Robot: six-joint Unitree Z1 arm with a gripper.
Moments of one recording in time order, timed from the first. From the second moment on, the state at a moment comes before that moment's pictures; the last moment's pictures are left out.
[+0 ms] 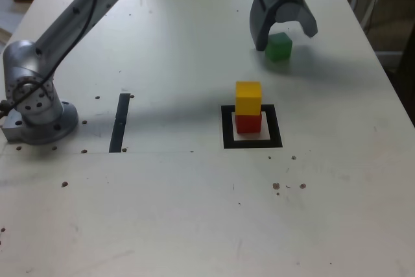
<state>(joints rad) 0.39 2.49 -2.36 1.61 0.15 0.21</state>
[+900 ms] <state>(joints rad) 0.39 2.53 -2.39 1.62 0.14 0.19</state>
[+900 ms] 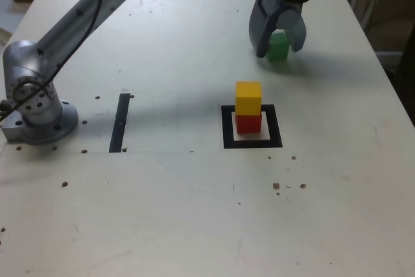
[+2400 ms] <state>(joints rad) 0.02 1.96 -1.79 1.61 0.16 0.22</state>
